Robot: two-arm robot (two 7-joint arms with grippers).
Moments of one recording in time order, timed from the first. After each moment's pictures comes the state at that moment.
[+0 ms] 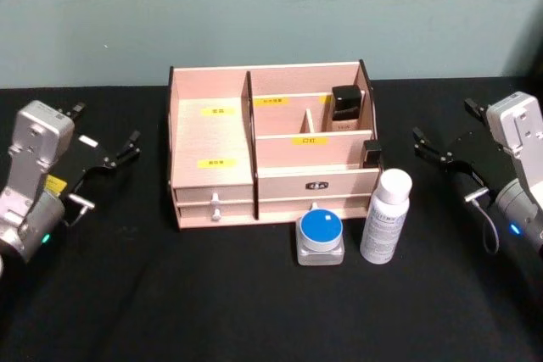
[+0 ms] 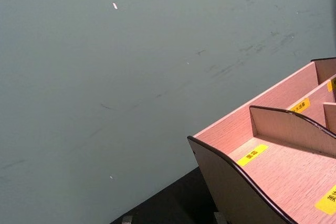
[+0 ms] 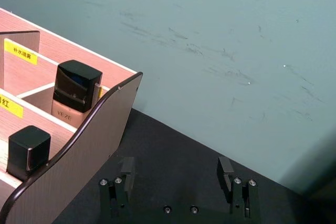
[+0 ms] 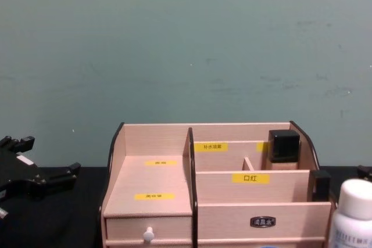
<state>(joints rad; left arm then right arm) -0.20 0.60 0.45 -1.41 -0.25 -0.12 0.03 0.20 0.60 -0.45 -1.41 0.25 -0.12 -0.03</state>
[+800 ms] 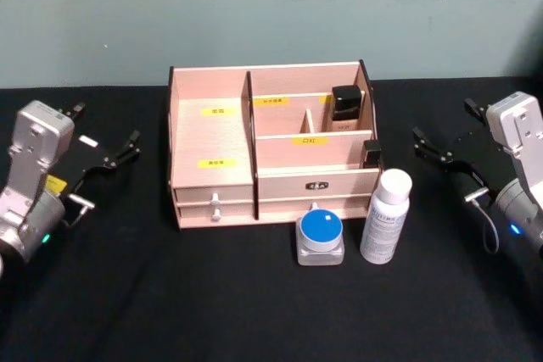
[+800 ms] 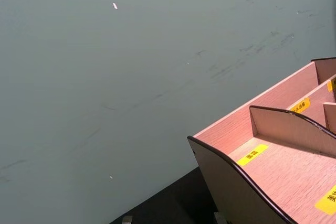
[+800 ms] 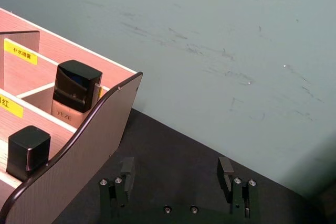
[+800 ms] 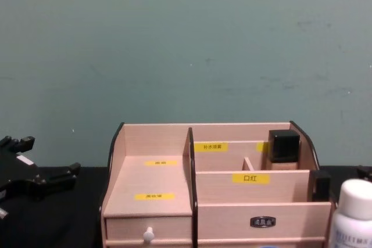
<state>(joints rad) -0.20 0.60 0.45 -1.41 -0.25 -0.12 0.03 0.20 0.60 -0.45 -1.41 0.25 -0.12 -0.03</state>
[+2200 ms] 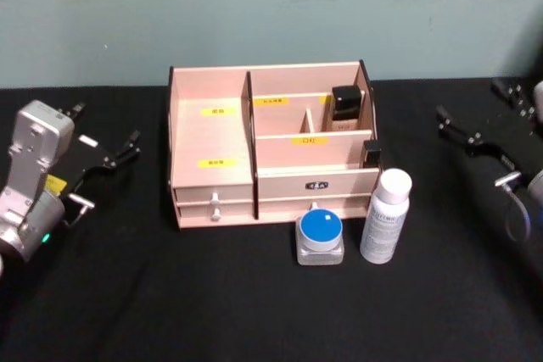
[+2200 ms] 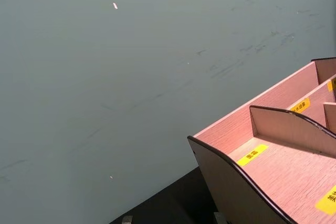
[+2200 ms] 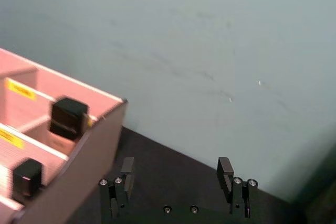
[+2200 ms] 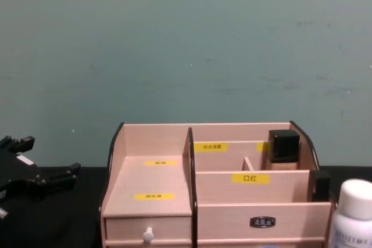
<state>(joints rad) -0.20 0.60 0.45 -1.41 -0.25 -0.12 0.03 0.12 0.66 -0.33 -1.55 0.34 -0.10 0.03</state>
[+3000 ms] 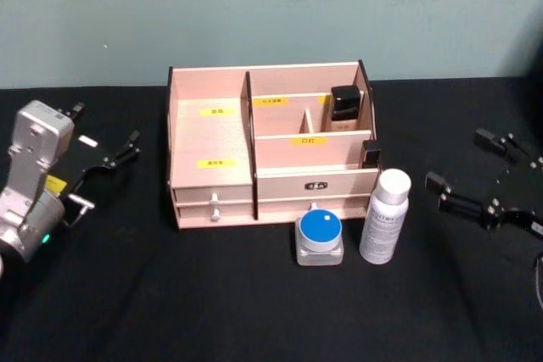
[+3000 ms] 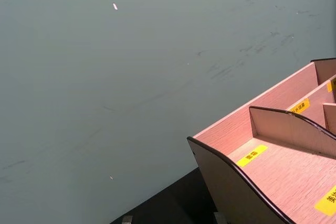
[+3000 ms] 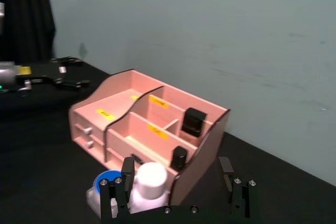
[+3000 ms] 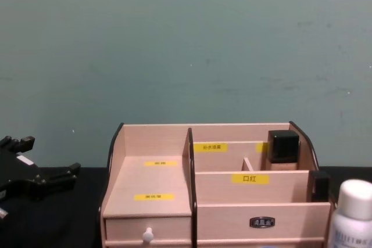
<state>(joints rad) -0.20 0.60 0.45 -1.41 -0.25 -0.12 0.03 -0.32 0.87 -0.08 -2.01 0.60 -0.02 0.27</state>
